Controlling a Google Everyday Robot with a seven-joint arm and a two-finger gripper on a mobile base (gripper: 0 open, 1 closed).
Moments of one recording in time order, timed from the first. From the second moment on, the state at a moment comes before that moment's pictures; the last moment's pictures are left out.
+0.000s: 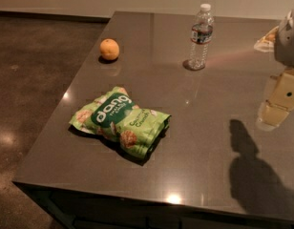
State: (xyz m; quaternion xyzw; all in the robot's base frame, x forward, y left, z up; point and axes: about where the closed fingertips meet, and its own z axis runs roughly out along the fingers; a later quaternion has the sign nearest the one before) arm 0.438 -0.217 0.976 -0.60 0.78 -0.03 0.16
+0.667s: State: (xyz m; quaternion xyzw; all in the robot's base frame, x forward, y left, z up) arm 0.438 -0.199 0.970 -0.61 0.78 -0.01 0.16
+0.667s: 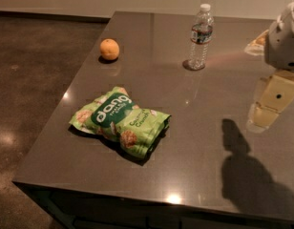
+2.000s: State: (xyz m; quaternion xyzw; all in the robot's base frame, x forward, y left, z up) arm 0.426 -0.049 0.888 -0.63 0.76 0.06 0.15
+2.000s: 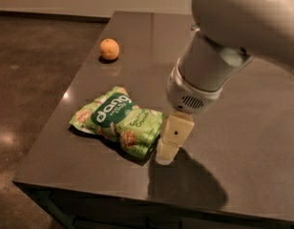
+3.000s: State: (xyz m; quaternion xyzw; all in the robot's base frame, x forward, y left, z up) arm 0.430 0.011 0.855 -0.63 0.75 0.07 0.16
